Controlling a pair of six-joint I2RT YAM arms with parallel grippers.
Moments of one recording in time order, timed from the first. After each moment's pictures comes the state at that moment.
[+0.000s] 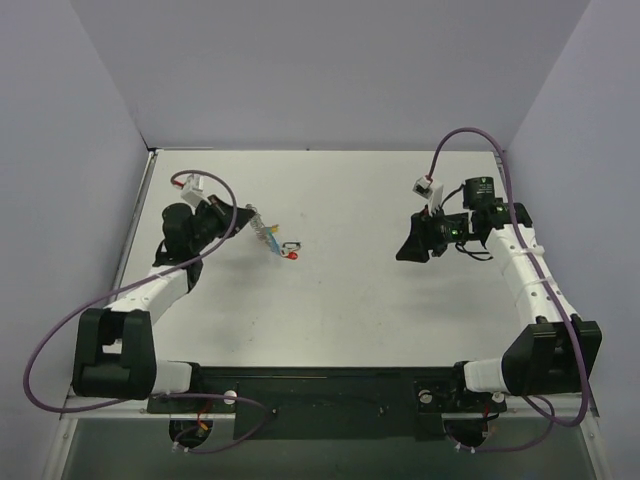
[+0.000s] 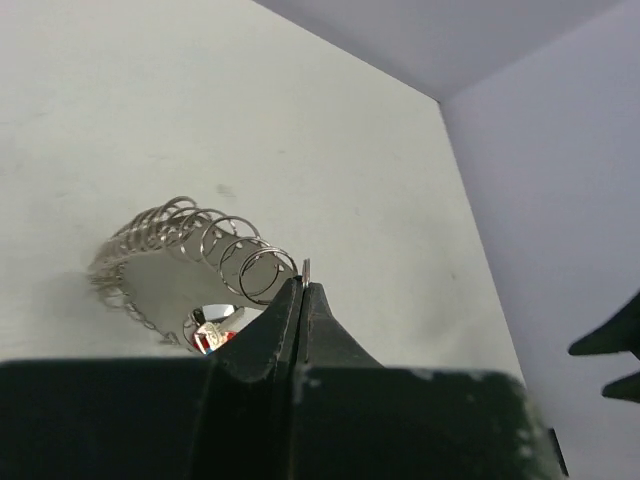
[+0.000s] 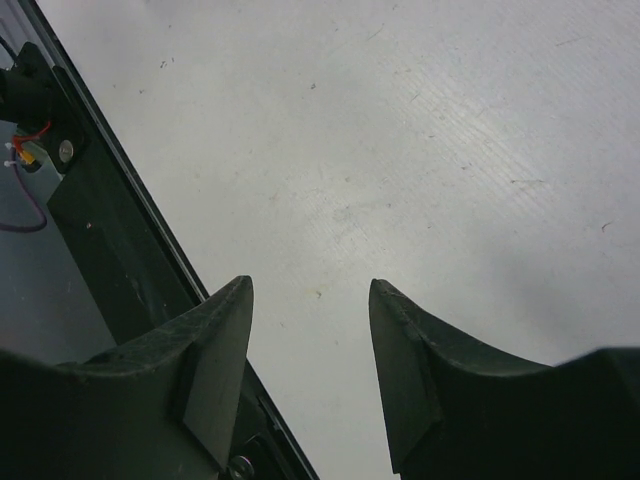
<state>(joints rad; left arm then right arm) -0.12 1.39 0.71 0.54 0.49 -0.76 0.05 1.35 1.18 -0.92 -0.84 -0.42</state>
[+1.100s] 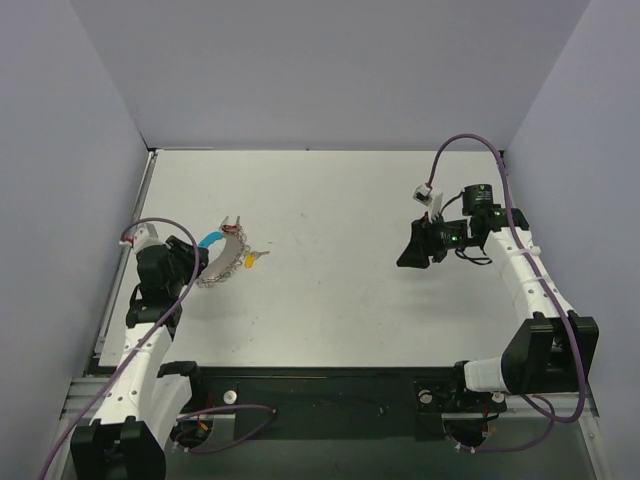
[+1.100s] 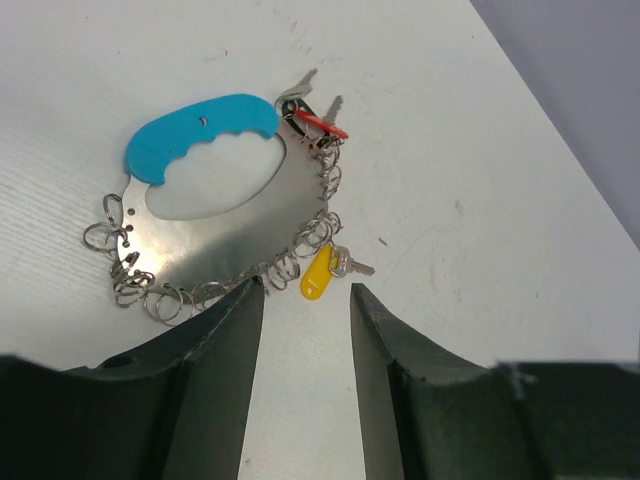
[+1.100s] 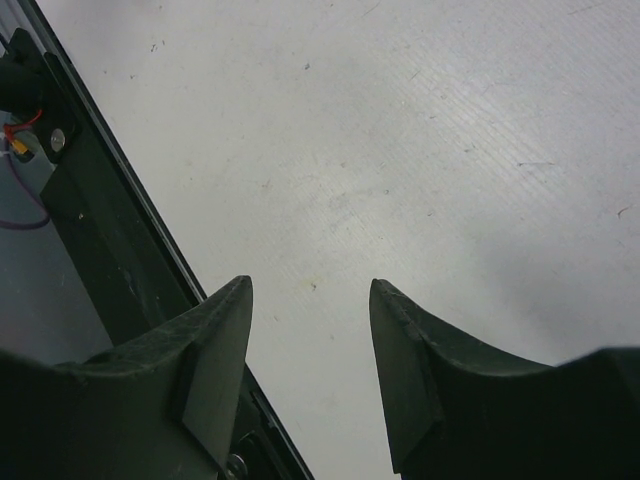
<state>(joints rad) 0.07 0.82 0.44 -0.07 0.01 -0.75 0.03 1.35 1.10 -0.88 -0.86 -0.46</state>
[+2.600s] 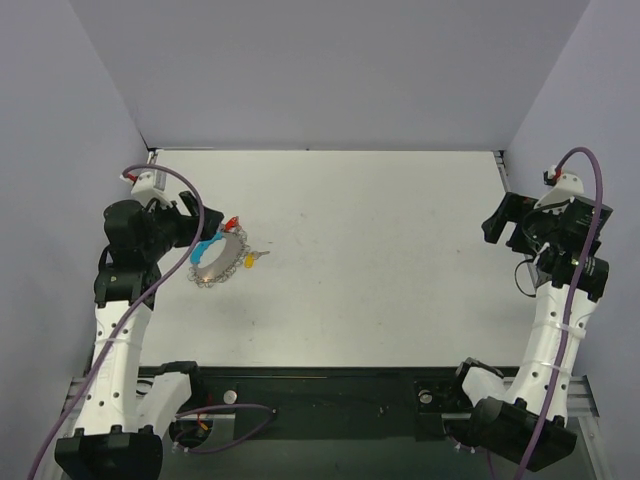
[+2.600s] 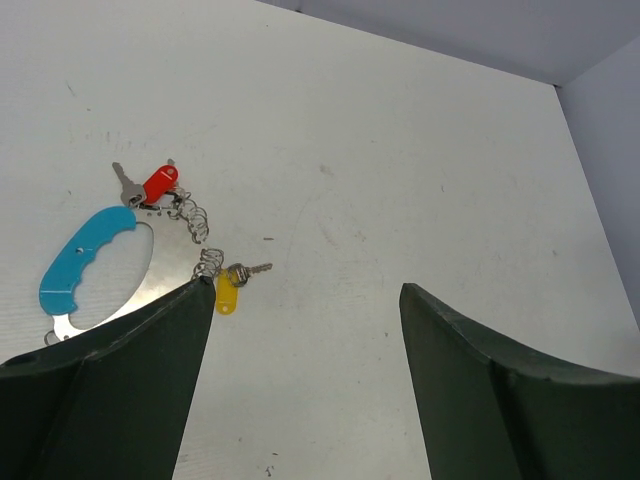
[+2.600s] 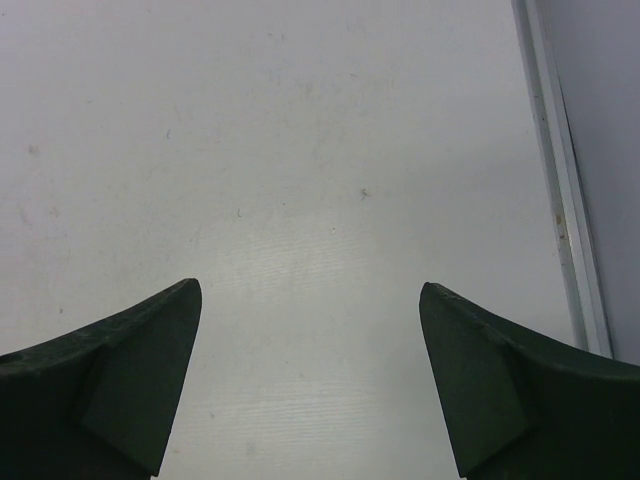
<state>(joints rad) 0.06 0.91 0.97 -0.39 0.37 -0.38 -0.45 0.99 1.18 -0.79 -0.38 -0.05</state>
